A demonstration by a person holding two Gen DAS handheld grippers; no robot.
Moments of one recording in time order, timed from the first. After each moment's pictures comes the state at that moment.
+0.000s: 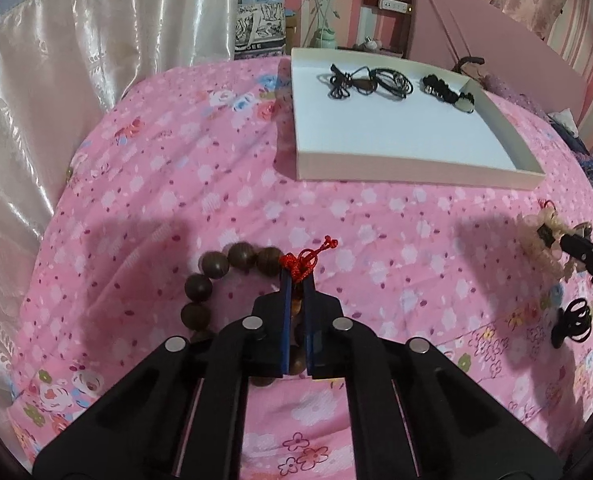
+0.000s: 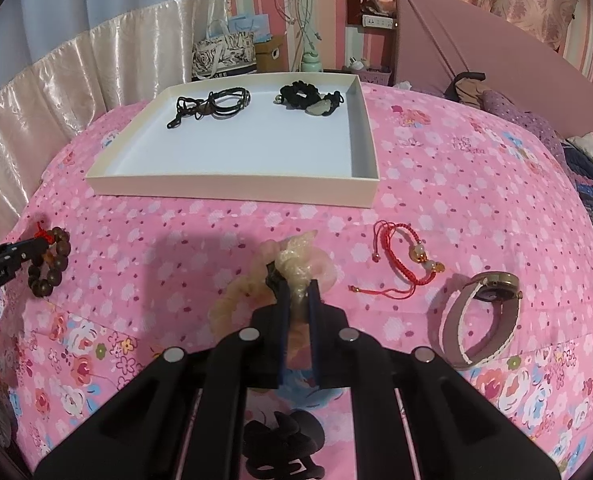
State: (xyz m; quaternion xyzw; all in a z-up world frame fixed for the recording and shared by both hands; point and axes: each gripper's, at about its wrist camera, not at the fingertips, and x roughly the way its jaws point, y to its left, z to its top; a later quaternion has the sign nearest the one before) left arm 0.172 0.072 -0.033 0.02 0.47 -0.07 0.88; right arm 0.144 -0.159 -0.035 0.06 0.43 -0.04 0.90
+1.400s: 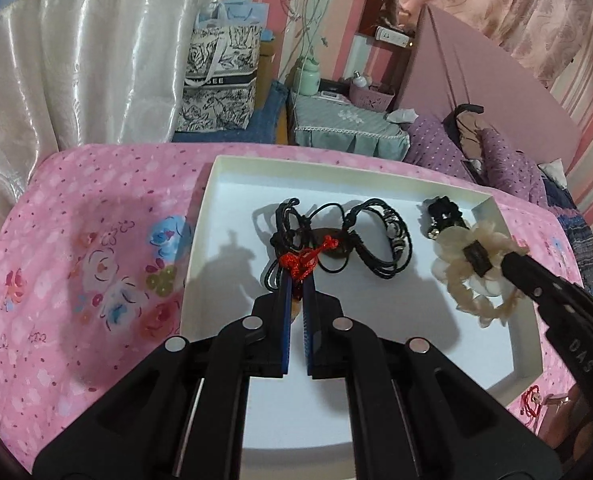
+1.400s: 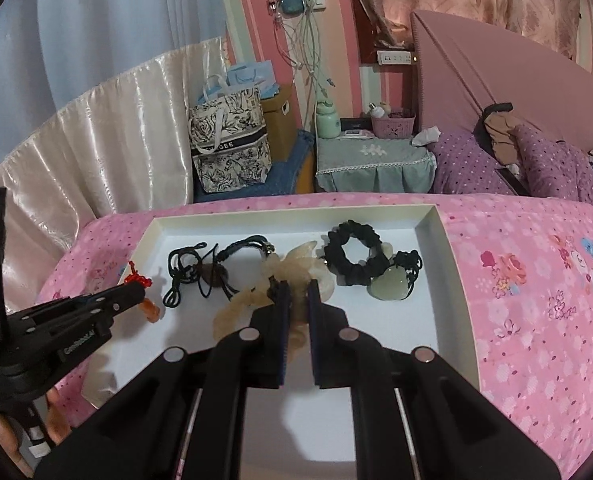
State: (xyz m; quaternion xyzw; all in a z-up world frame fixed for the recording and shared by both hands) left arm 0.386 -0.013 -0.021 -0.04 0.46 -0.10 0.88; right arm 0.348 -0.145 0.007 0.11 0.37 -0.03 0.92
